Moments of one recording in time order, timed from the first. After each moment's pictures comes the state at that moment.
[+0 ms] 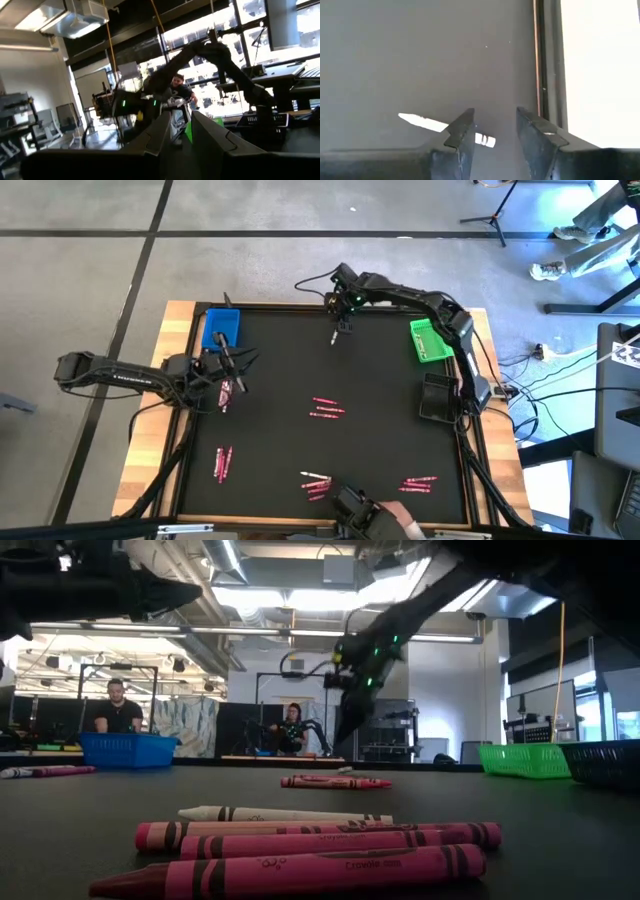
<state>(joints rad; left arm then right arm) 0.06 0.64 0.04 0.90 -0.36 0.34 -0.65 2.19 1.79 -0.68 -0.24 -0.66</state>
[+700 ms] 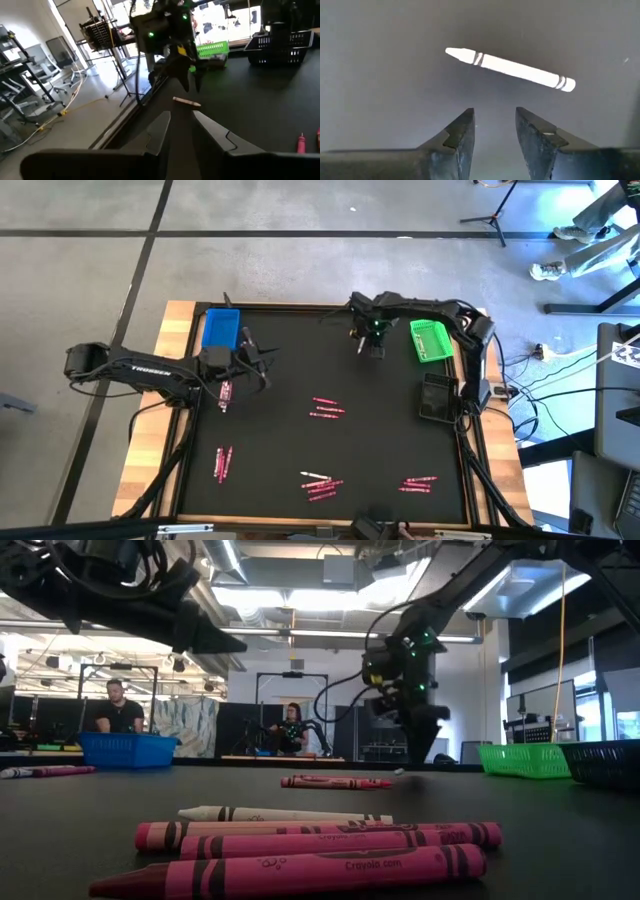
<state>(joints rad) 0.17 1.02 0.28 0.62 -0.35 0.24 -0.61 1.98 1.39 -0.89 0.00 -0.60</state>
